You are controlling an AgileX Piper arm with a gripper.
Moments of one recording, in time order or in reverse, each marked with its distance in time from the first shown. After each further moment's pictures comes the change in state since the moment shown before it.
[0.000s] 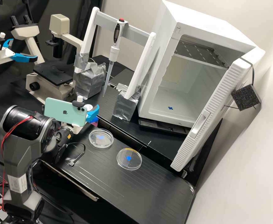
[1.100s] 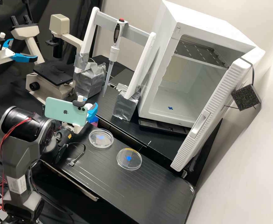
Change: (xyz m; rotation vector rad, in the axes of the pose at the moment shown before) arm -0.002 0.007 -0.002 -0.001 0.013 0.026
